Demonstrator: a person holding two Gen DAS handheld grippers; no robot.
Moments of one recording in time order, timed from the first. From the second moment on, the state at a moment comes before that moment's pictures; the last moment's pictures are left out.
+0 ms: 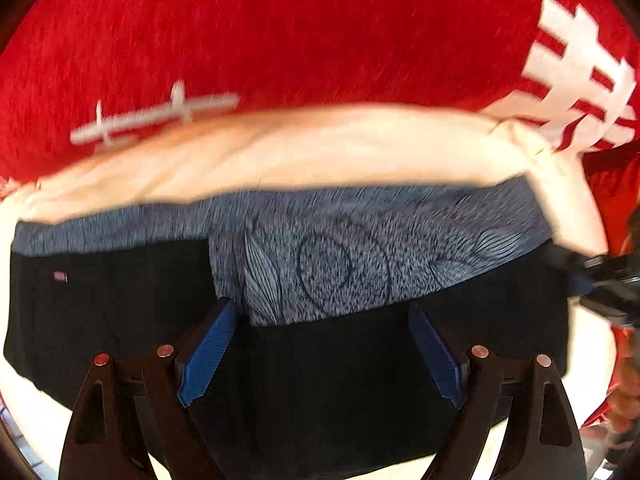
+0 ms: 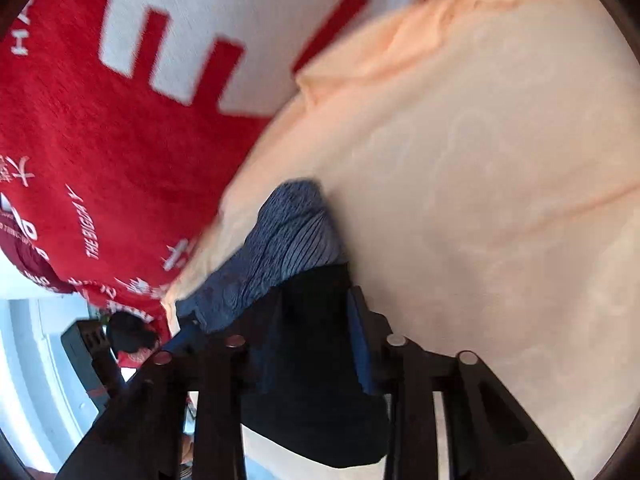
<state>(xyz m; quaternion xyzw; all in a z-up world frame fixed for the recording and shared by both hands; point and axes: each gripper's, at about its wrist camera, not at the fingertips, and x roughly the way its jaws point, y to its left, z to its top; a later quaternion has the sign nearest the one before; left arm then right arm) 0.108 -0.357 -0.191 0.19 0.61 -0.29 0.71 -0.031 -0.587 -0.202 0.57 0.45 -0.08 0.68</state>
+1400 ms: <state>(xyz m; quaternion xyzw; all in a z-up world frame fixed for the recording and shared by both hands) 0.133 -0.143 -0.147 0.12 0.64 -0.26 0.71 -0.038 -0.431 -0.112 0.37 0.60 -0.22 0.67</state>
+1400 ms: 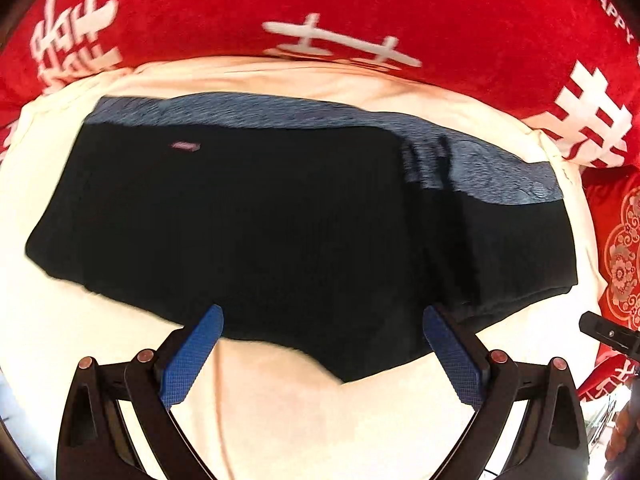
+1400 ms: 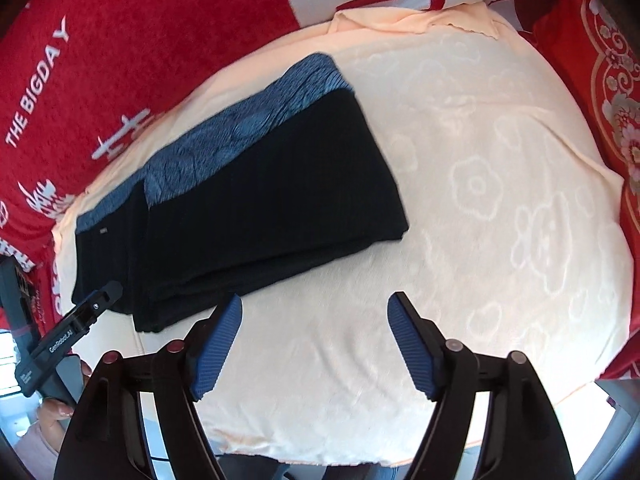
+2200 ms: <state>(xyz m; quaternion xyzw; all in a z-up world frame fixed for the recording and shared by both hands) 0.172 -0.034 -0.154 0.07 0.67 -0.16 0.73 0.075 -0.313 -0.117 0.30 0.65 -0.13 0.68</state>
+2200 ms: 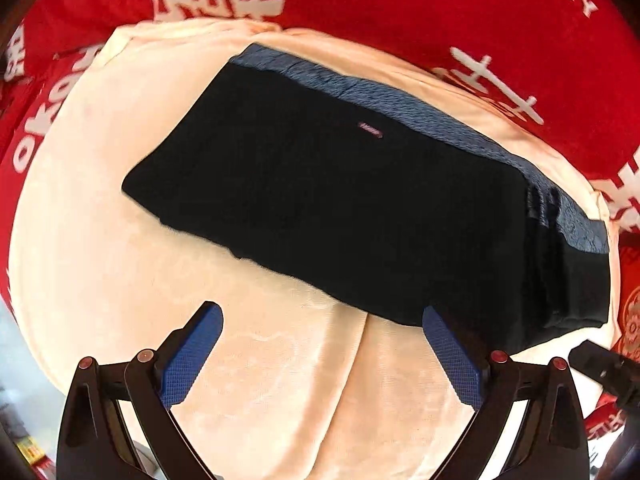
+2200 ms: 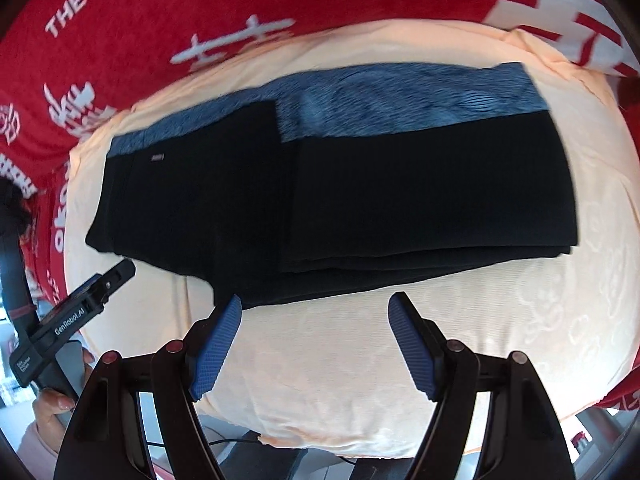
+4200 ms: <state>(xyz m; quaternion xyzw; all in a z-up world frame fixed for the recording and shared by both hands) 0.232 0.075 -0.200 -0.23 0.65 -0.21 0.70 0.123 -0.239 -0.150 0.28 0.71 -0.04 0.65</state>
